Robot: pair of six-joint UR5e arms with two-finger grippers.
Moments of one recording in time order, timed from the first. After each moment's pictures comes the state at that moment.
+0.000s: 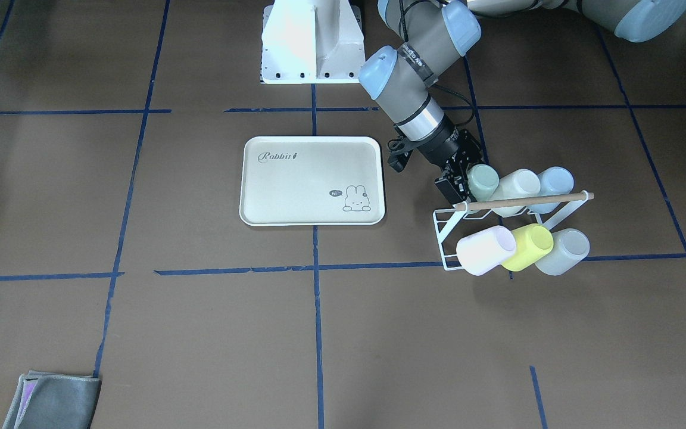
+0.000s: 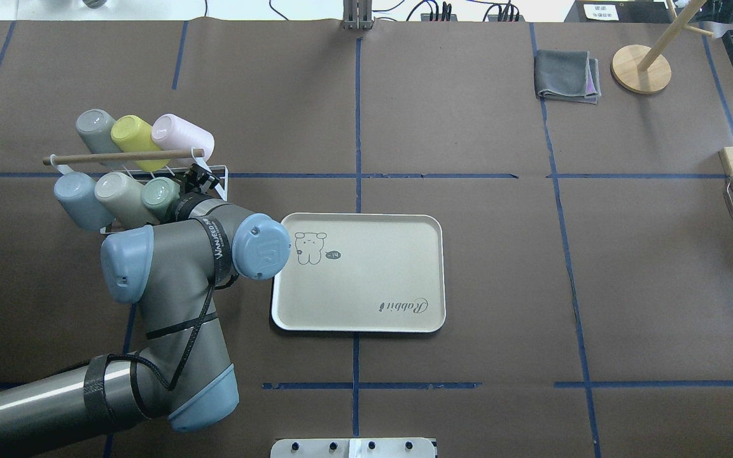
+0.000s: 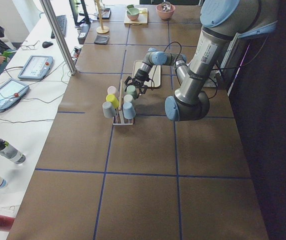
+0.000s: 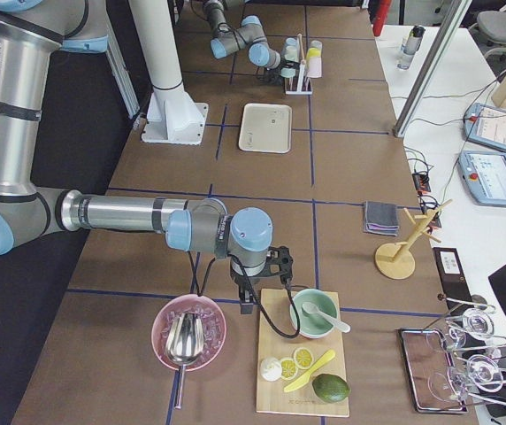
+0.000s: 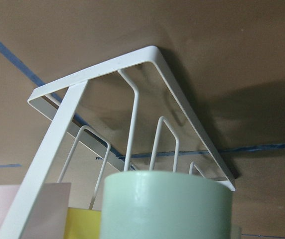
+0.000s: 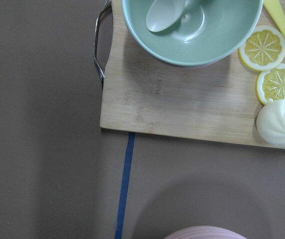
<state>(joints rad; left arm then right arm) -0.43 -2.18 -1.72 -0.95 -1.11 0.61 1.56 -1.82 1.81 -1.64 2.32 -0.17</state>
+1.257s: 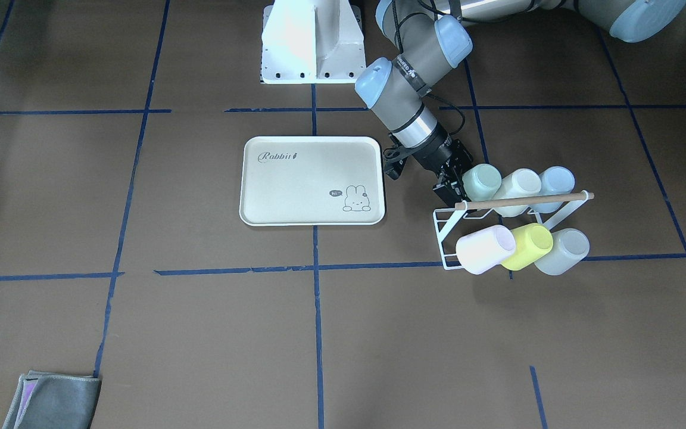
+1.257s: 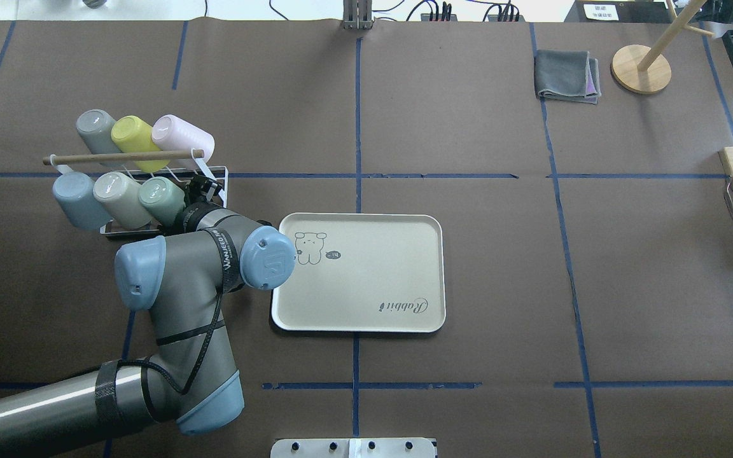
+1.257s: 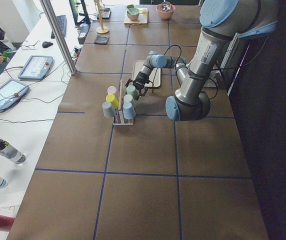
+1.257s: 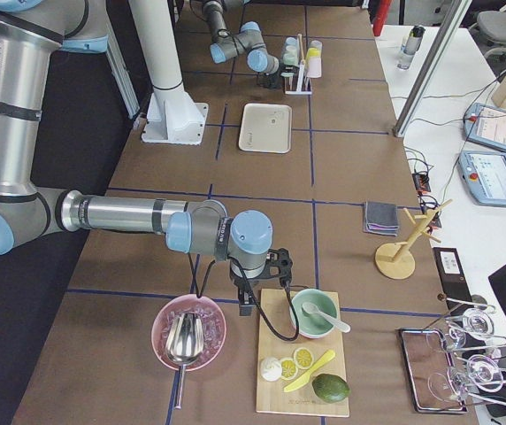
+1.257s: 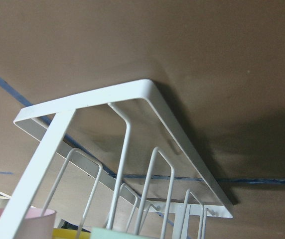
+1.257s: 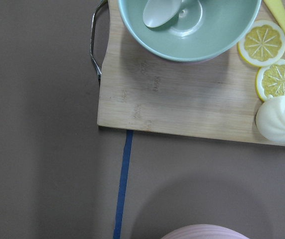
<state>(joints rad) -0.42 -2.18 -1.68 -0.99 -1.09 0.51 1.56 -1.82 1.80 -1.64 2.32 -0.17</state>
